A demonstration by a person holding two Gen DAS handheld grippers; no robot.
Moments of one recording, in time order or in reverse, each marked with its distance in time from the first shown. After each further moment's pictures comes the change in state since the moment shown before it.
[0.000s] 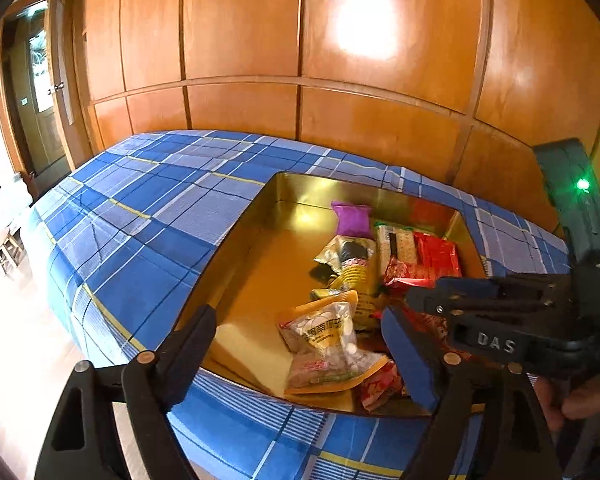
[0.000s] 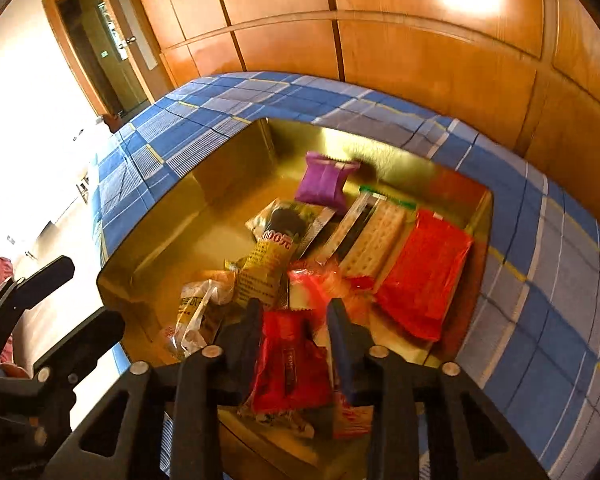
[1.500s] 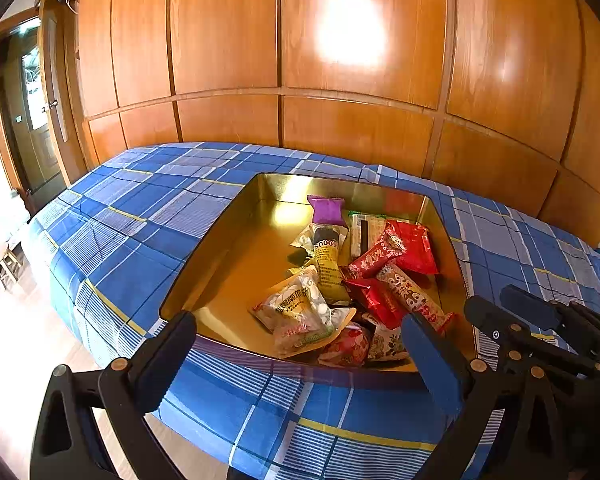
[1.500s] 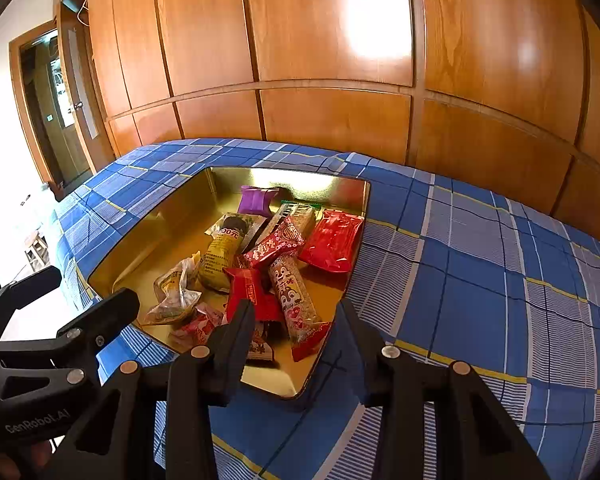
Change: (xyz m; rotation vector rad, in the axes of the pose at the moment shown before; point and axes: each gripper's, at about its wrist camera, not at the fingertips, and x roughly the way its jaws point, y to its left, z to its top) left arm -0.033 -0.021 -0.029 0.050 -0.045 -0.027; right arm -0.082 0.013 -0.085 0.128 -0.273 -0.262
